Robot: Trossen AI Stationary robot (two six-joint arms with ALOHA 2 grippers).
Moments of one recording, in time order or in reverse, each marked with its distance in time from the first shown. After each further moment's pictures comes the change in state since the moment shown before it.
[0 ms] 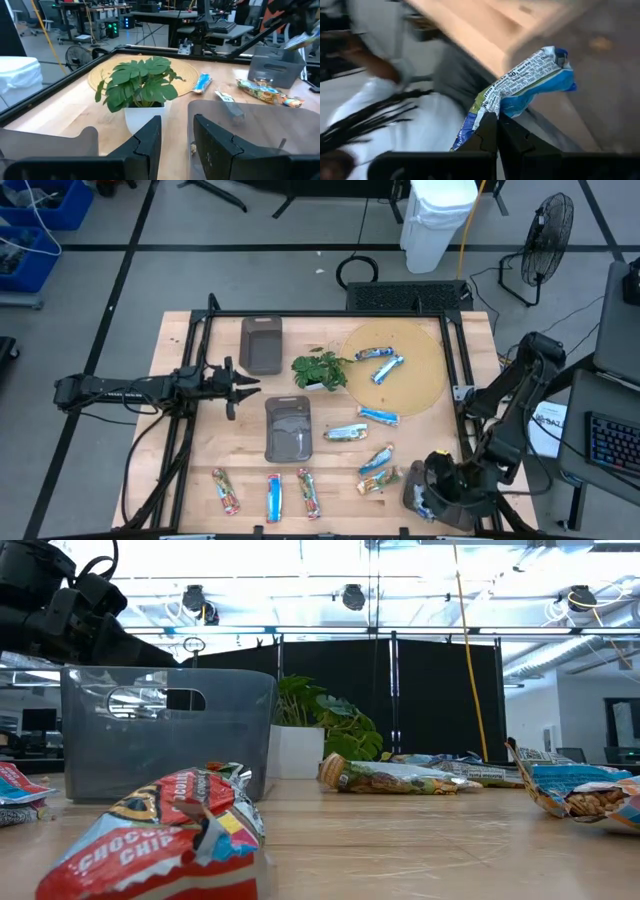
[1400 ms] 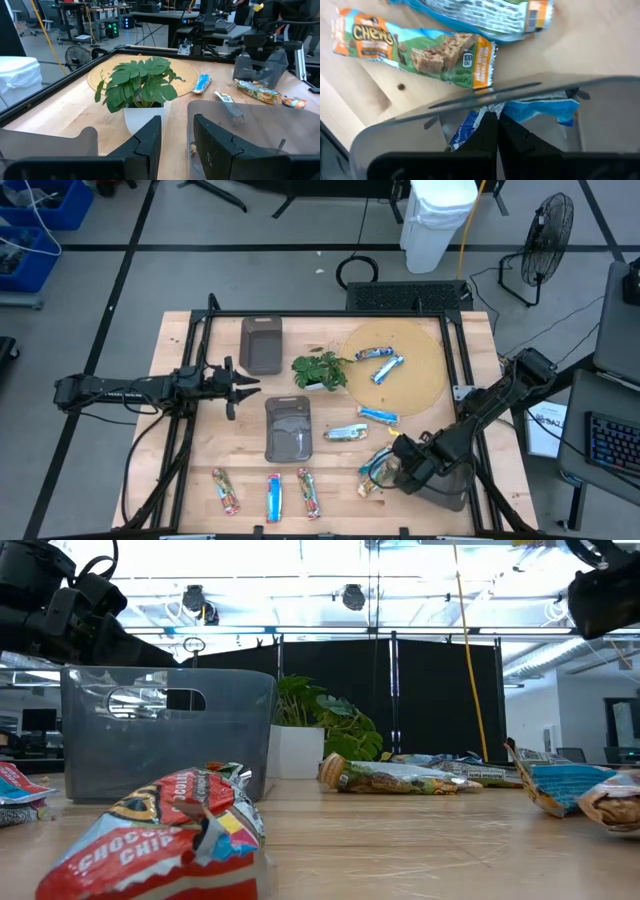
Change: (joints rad) left arm 0.000 0.000 0.000 0.001 0.000 -0.003; right arm -0.328 0.218 -0.095 -0.113 -0.122 -0.685
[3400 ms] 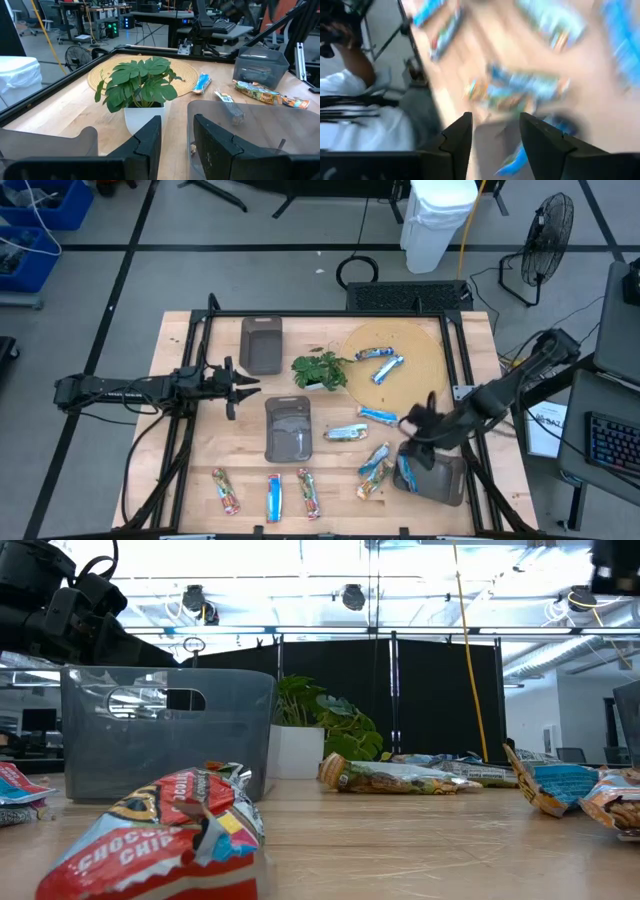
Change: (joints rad) left arm 0.000 0.000 0.000 0.000 0.000 0.000; right arm -0.093 -0.505 0.001 -0.012 0.117 -0.213
